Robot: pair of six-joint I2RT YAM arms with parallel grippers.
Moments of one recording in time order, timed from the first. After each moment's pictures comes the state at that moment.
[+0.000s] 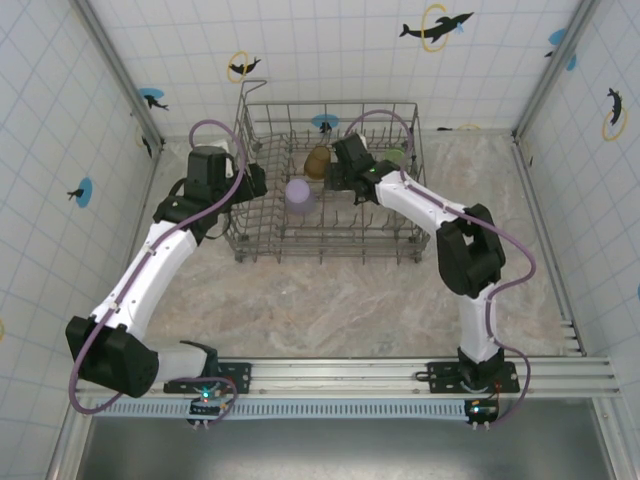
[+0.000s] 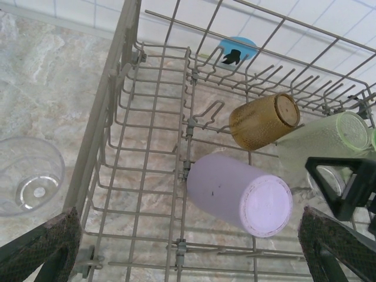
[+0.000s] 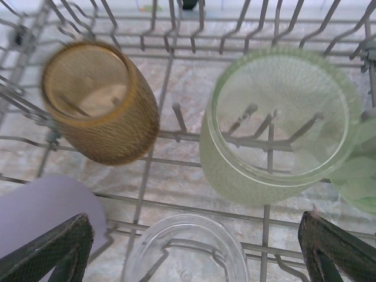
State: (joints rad) left arm -0.32 1.29 1.21 -0.54 -0.06 -0.42; right arm 0.63 2.02 1.69 -0.45 0.25 0.40
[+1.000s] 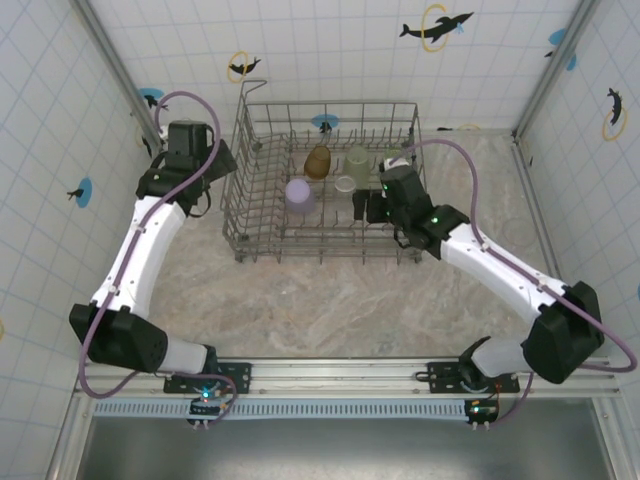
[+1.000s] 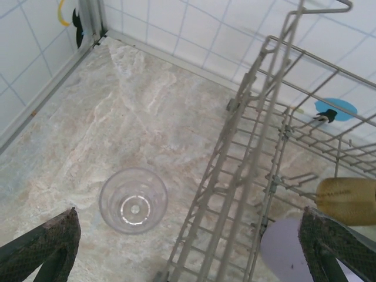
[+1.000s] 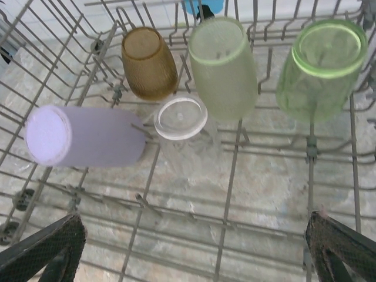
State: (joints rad) left arm -0.20 1.41 1.47 -0.74 -0.27 -0.48; right arm 0.67 1.35 1.09 -0.39 0.20 0.45
